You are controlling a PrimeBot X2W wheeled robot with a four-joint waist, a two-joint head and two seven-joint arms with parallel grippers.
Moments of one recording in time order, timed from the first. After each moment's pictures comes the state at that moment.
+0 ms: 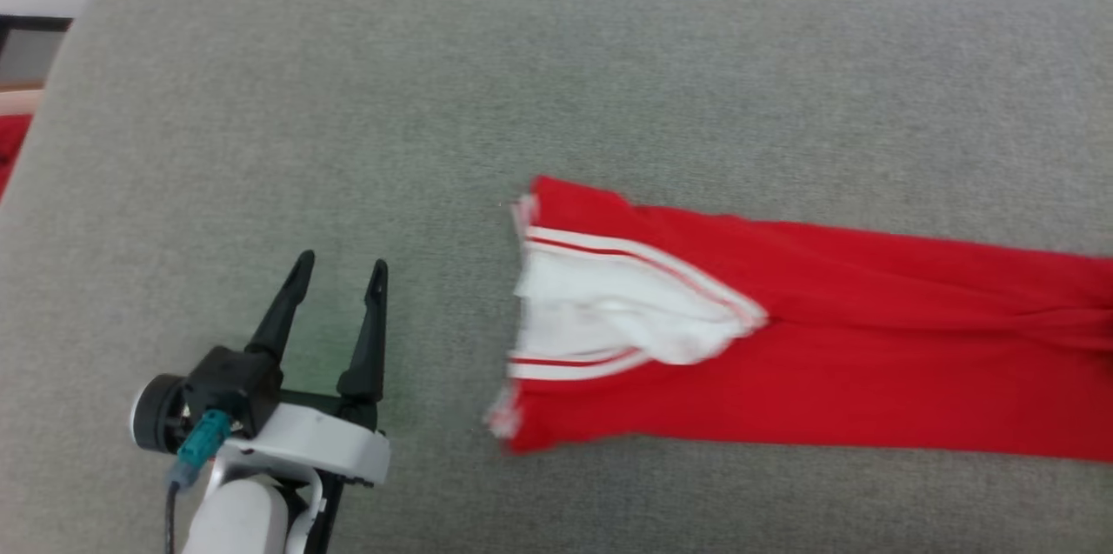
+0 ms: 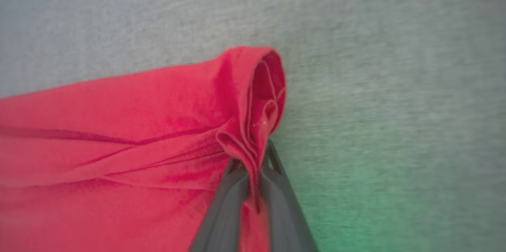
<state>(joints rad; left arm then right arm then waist) -0.23 0.18 -0.08 0.18 -0.20 -0.10 -0.26 -0.35 -0.55 -0.14 0.39 0.79 0.13 0.72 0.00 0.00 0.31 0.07</state>
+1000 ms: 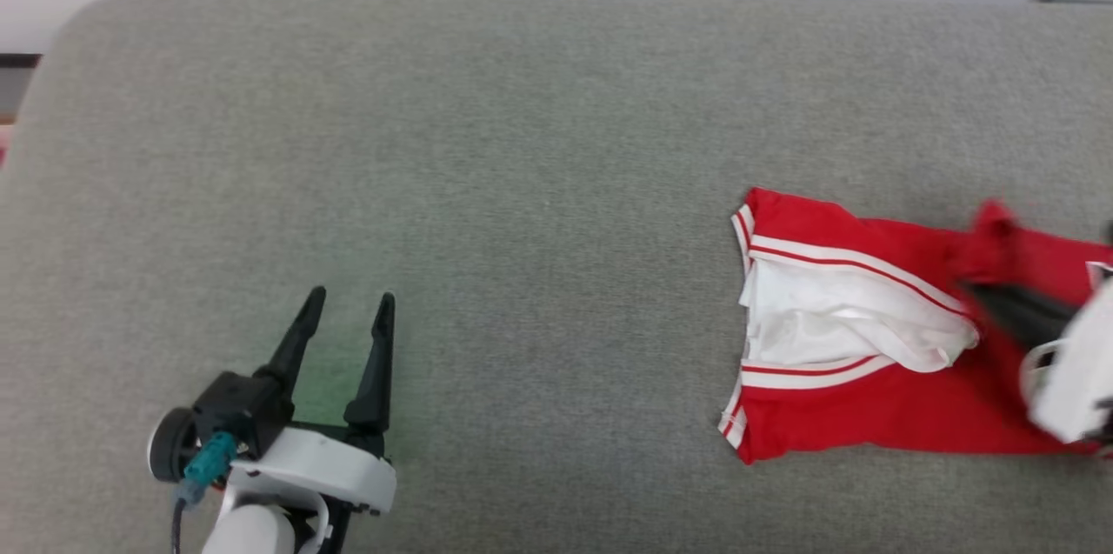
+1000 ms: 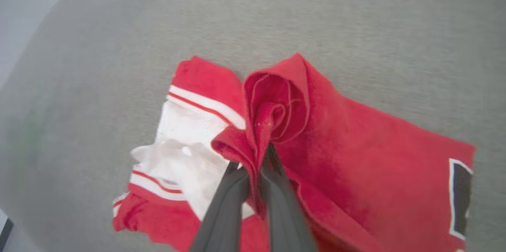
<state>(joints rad) -0.19 0.16 -0.07 0.22 -0.23 -0.13 -0.26 -0.30 -0.56 0.09 -0.03 0.84 0.13 0.67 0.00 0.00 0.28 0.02</state>
